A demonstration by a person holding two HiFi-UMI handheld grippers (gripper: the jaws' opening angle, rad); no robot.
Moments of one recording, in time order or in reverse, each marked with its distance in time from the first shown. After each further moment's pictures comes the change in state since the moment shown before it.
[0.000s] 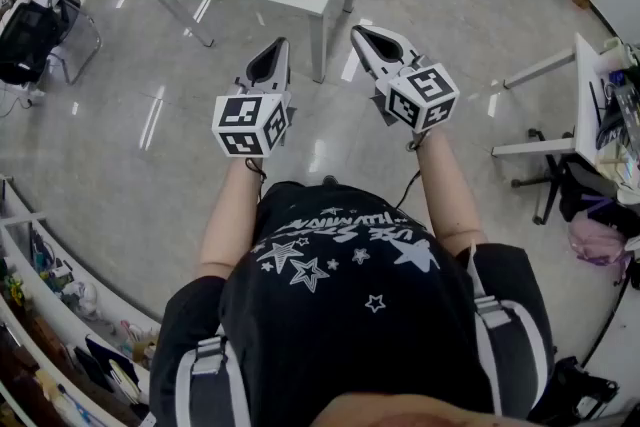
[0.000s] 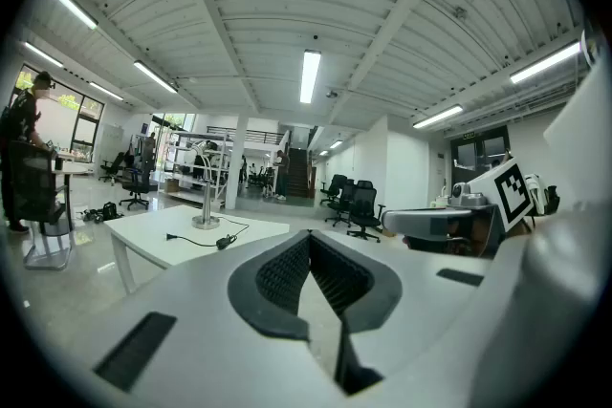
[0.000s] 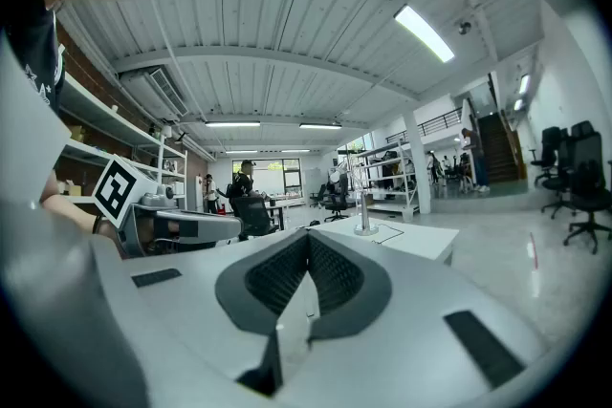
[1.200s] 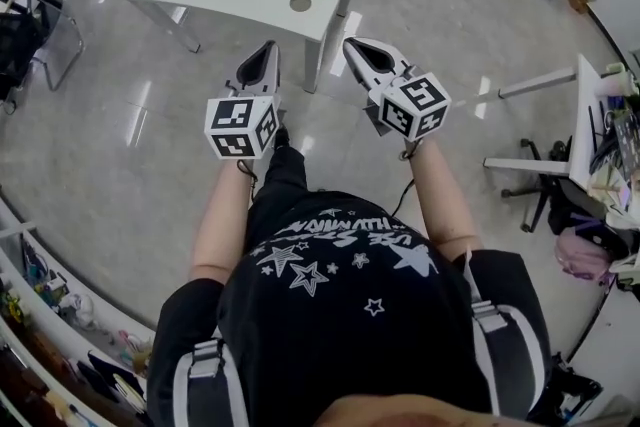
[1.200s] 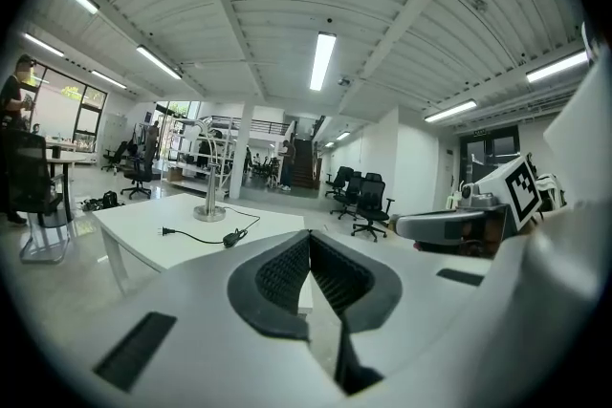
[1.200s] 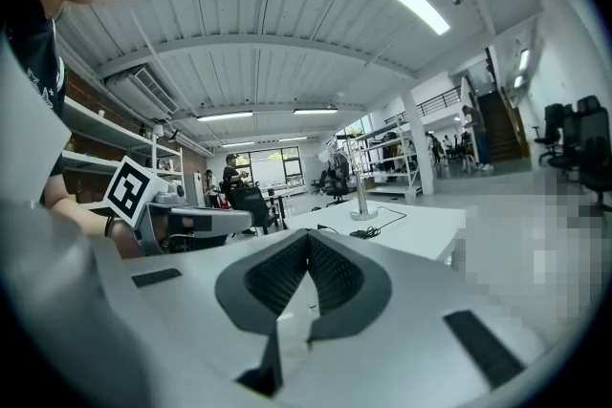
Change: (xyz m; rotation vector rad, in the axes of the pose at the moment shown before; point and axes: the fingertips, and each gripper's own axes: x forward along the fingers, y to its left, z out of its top) left arm 0.106 0.080 -0.022 -0.027 0.055 0.014; right arm 0.092 -0.071 -0.029 0.065 0.078 0.017
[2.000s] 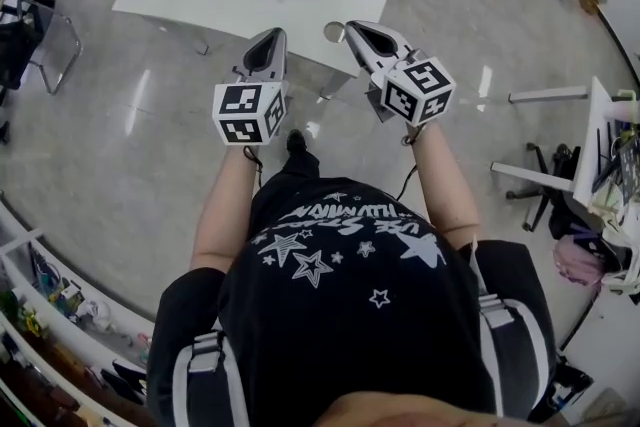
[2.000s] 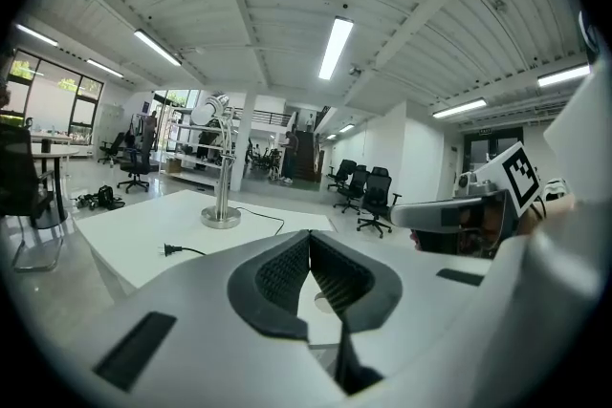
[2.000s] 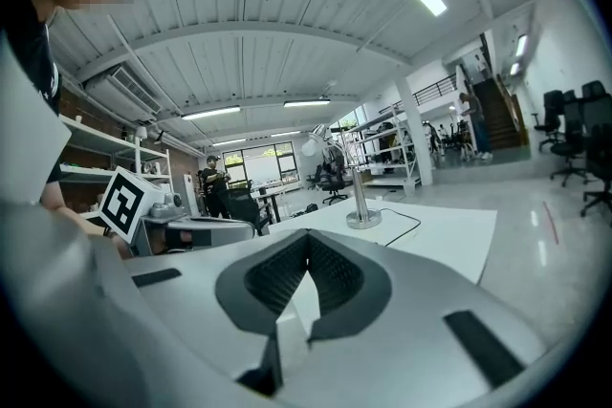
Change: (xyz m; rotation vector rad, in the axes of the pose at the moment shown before) left arm 0.099 0.137 0.020 -0.018 0.056 -0.011; right arm 0.167 -0.046 0.036 0.053 0.038 -0.015
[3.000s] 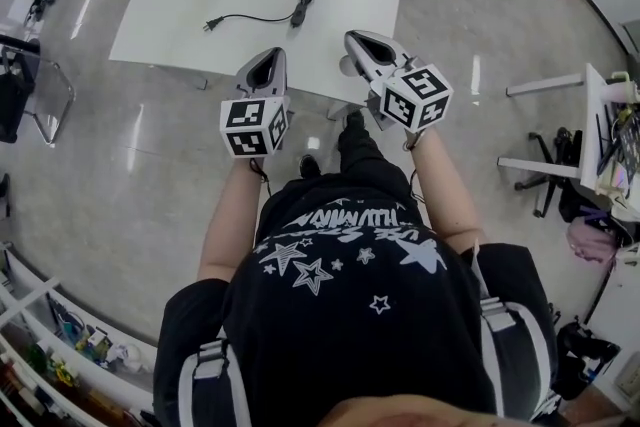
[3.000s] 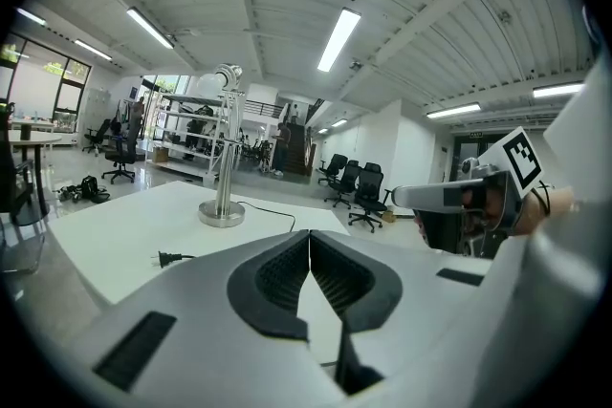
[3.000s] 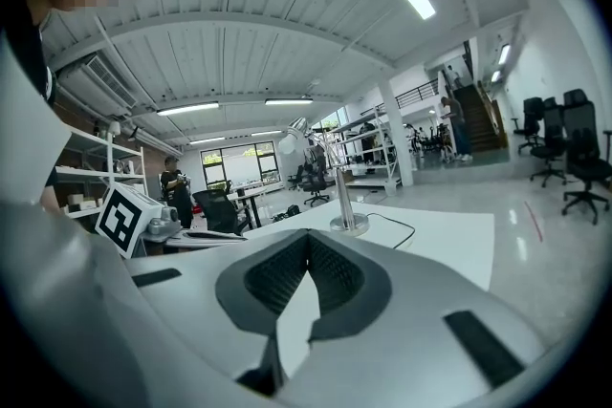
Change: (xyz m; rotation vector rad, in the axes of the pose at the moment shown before) left arm 0.054 0.078 -0.011 -0.027 0.059 -0.081; right arm 0.077 -0.025 0.013 0.033 0.001 -0.127
